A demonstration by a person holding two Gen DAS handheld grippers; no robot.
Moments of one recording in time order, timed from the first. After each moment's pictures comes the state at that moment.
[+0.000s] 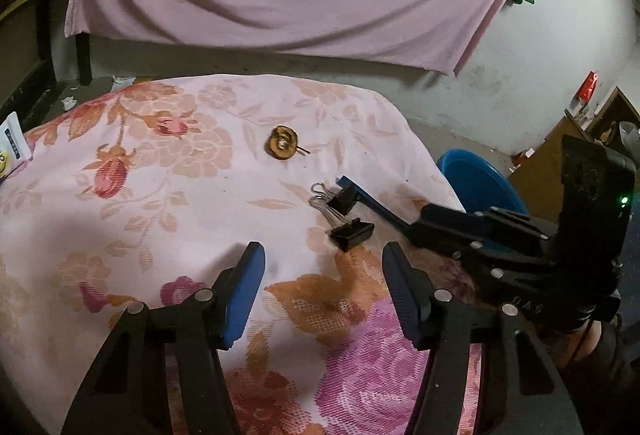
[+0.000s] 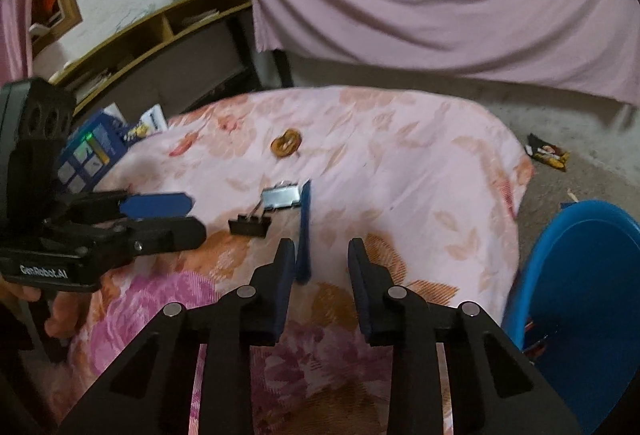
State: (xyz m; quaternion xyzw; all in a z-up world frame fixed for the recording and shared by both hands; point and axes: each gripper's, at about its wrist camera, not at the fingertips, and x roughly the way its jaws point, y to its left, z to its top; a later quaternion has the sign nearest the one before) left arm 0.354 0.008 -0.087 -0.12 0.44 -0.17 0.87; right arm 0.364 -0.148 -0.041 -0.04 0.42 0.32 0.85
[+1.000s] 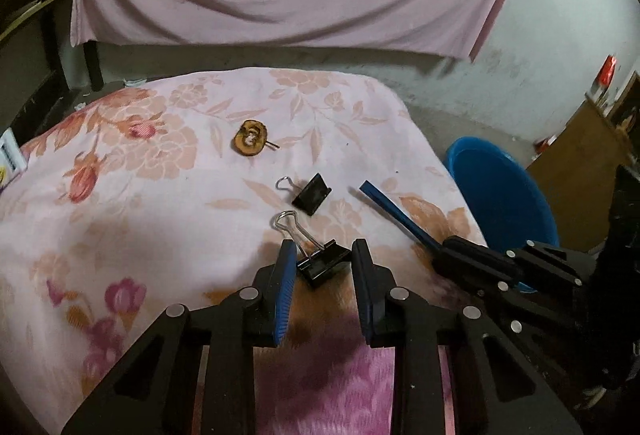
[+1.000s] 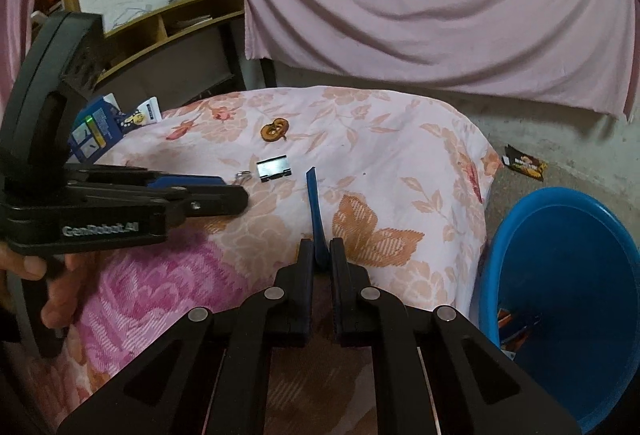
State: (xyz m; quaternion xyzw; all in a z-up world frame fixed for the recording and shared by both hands) left arm 0.362 -0.027 -0.094 -0.09 0.45 -0.14 0.88; right arm 0.331 -0.172 -0.040 -0.06 0.39 0.29 0.87
